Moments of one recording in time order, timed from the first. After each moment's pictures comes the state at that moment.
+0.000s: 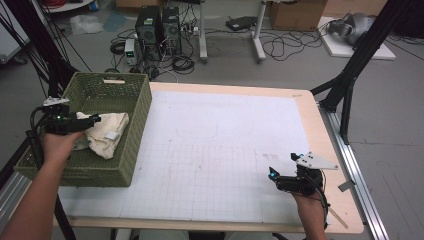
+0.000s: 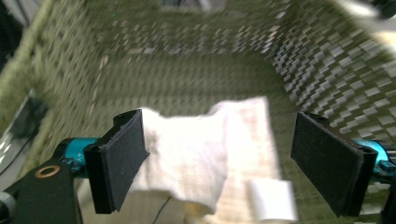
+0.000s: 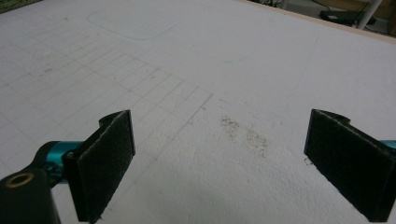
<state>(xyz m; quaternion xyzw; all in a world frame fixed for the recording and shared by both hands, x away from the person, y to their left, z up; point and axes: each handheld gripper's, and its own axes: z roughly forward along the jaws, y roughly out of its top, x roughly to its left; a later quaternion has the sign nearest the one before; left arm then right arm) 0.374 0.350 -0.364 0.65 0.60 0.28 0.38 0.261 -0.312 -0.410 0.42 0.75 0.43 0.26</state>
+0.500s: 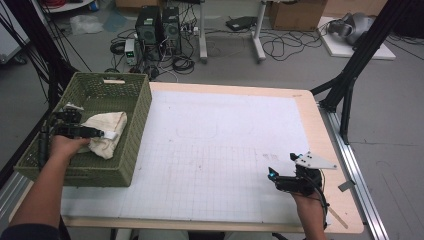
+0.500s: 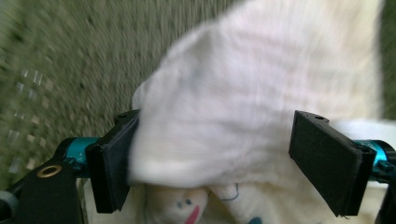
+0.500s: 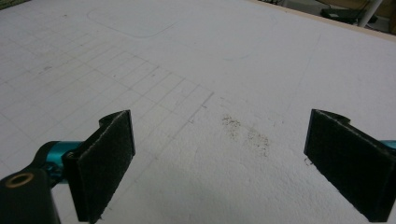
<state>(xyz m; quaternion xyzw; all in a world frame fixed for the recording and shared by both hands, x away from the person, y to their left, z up) 0.400 0.347 -0.405 0.69 0.66 0.21 0.20 0.262 -0.310 -0.411 0.42 0.76 0.43 0.26</state>
